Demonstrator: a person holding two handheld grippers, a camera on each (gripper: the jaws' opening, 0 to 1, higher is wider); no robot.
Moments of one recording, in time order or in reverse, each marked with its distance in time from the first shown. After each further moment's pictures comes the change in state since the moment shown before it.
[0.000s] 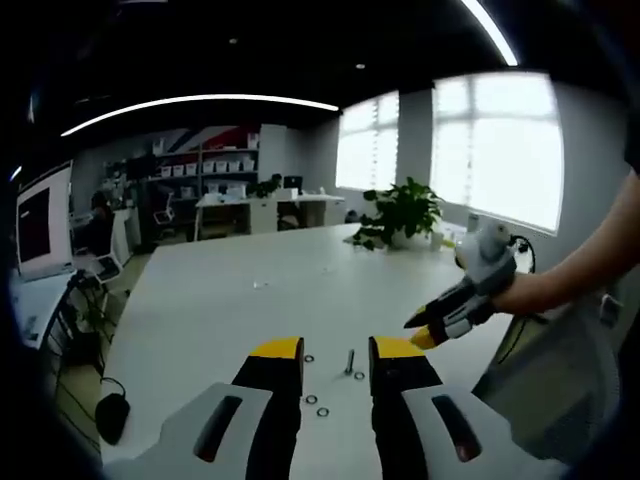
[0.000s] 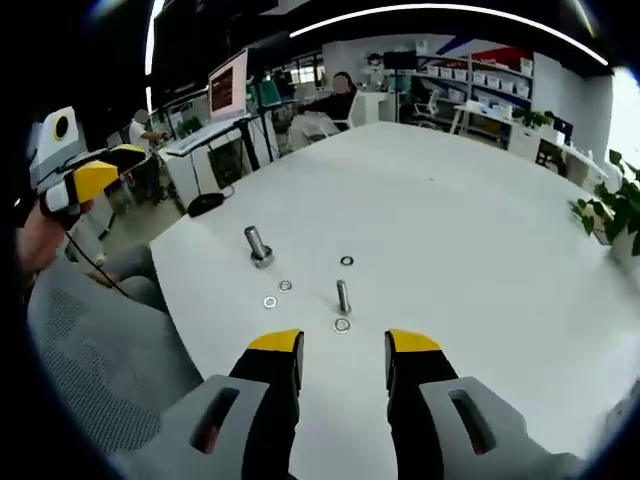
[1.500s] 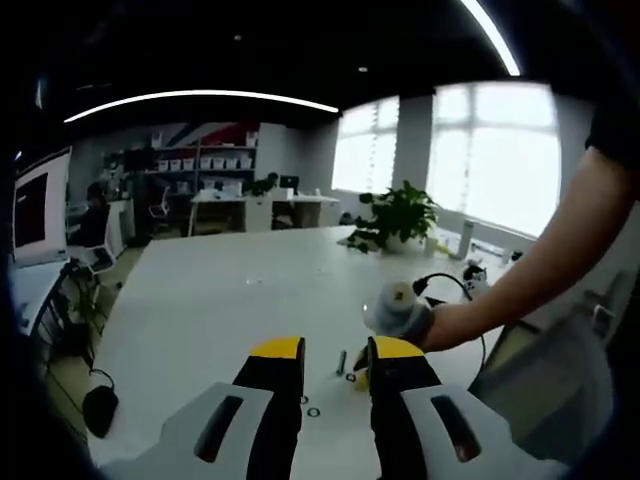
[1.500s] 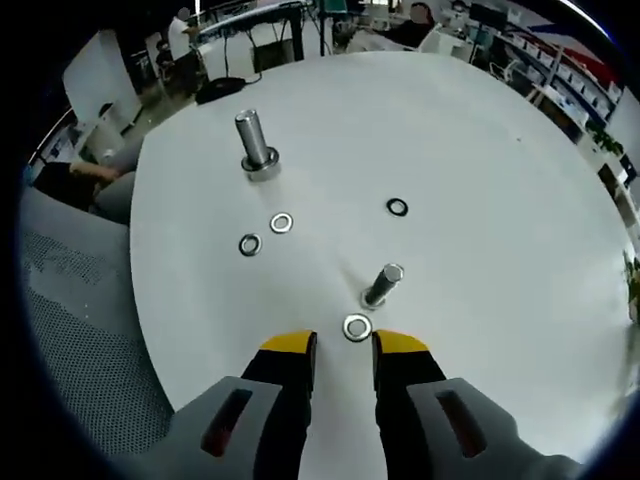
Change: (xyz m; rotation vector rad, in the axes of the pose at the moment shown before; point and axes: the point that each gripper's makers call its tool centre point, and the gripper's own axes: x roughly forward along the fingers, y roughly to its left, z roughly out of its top) left arm 0.002 -0.001 -0.003 -0.065 -0.016 -0.034; right arm 0.094 0.008 -0.052 -0.268 0.364 0.104
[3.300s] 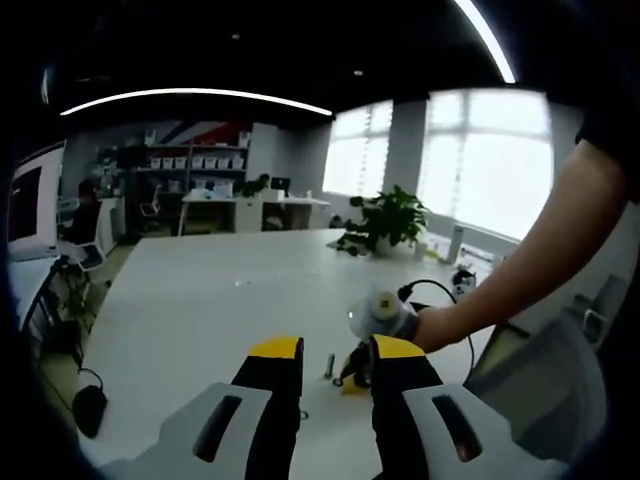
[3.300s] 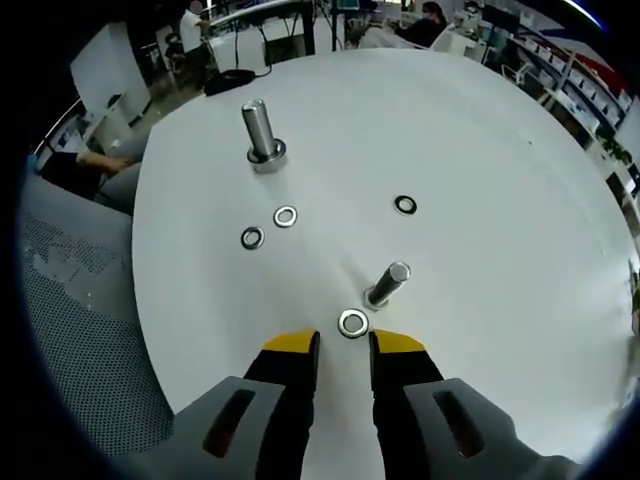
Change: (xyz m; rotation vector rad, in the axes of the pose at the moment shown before) left arm 0.001 -0.009 0.001 -0.008 -0.012 -0.044; right arm 0.003 -0.001 -0.002 -0.029 -0.002 0.022
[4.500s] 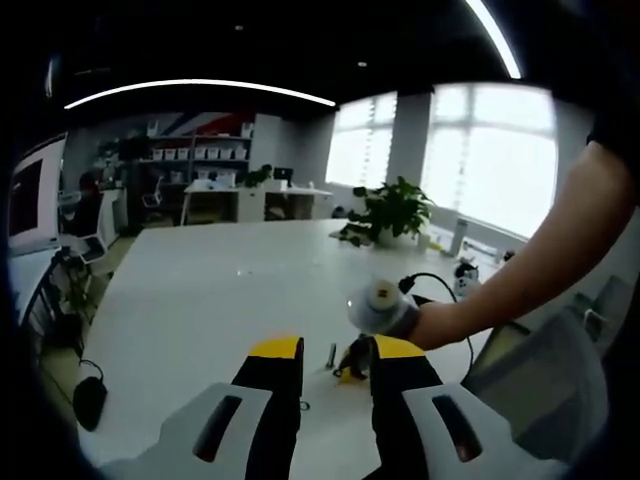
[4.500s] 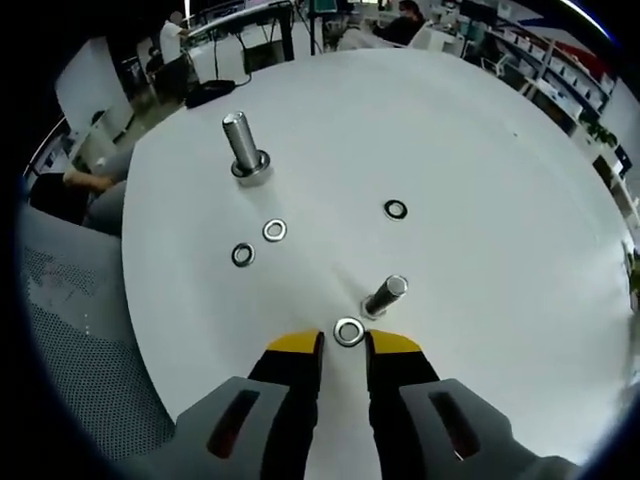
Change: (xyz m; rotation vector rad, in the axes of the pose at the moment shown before) left arm 0.001 0.004 -0.009 -0.015 0.039 0.011; right arm 0.002 -0.001 0.006 0.068 -0.008 -0.045
